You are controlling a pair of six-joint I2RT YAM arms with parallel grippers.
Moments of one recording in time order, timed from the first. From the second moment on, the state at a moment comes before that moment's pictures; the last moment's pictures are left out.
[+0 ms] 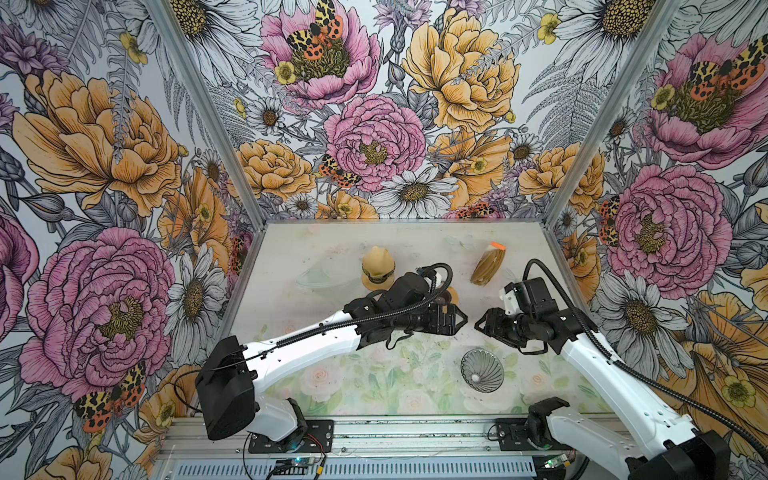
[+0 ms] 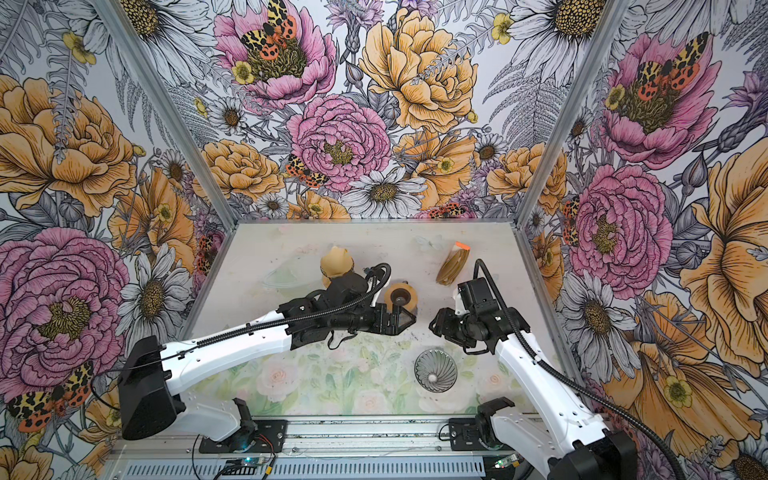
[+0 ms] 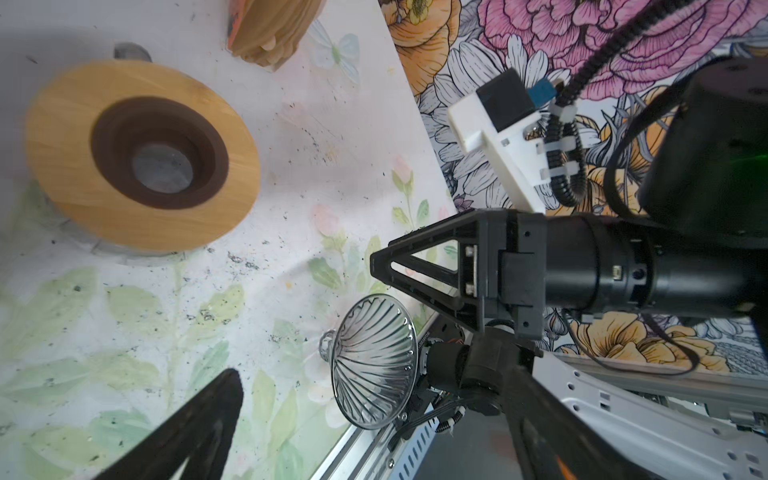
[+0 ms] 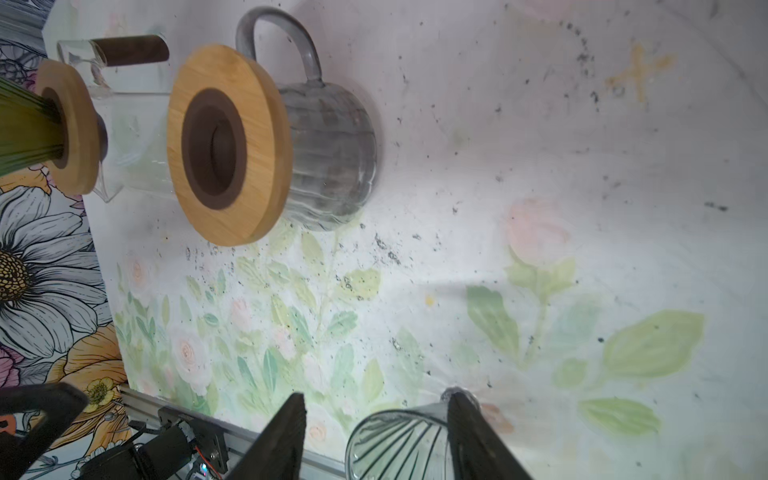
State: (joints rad) left arm -1.02 1.44 1.13 -0.28 0.20 -0.80; right arm 0.29 0.98 0.82 -0.94 -0.31 0.62
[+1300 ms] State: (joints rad) left arm -1.20 1.69 1.25 -0.40 0.12 -1.07; right arm 0.30 0.90 0.74 -1.19 -0.29 0.51
